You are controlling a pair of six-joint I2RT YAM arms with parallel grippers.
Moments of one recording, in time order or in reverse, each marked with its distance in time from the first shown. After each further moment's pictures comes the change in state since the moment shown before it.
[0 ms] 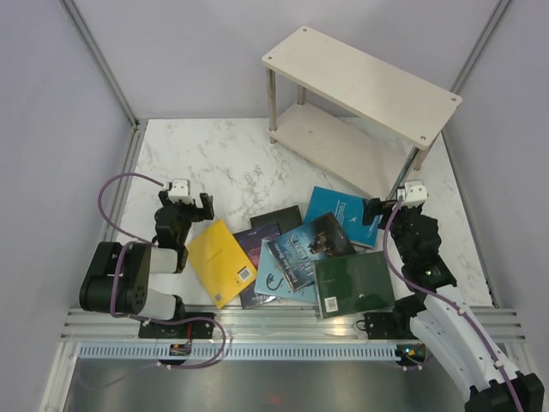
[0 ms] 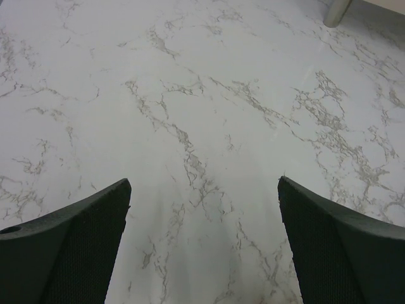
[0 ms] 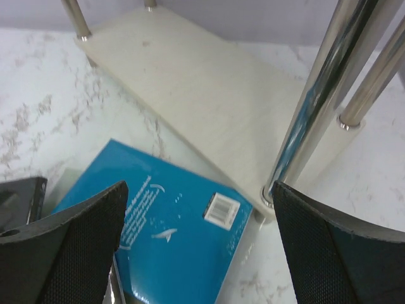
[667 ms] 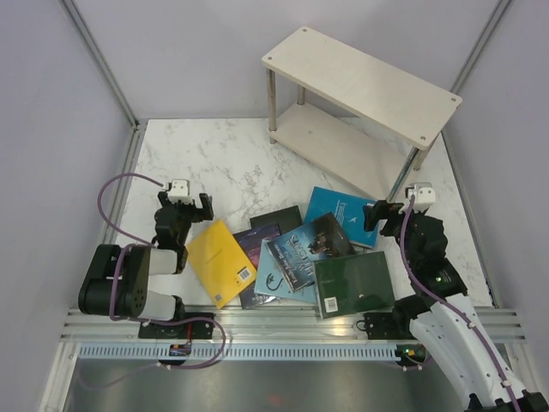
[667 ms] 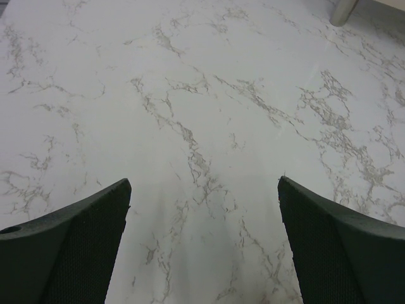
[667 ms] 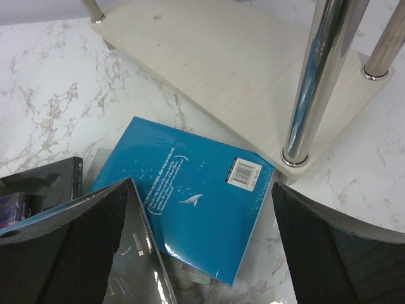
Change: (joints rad) left arm -0.005 -0.002 0.000 0.000 -0.009 0.003; right arm 0.000 -0.083 0.086 -0.331 -0.019 0.169
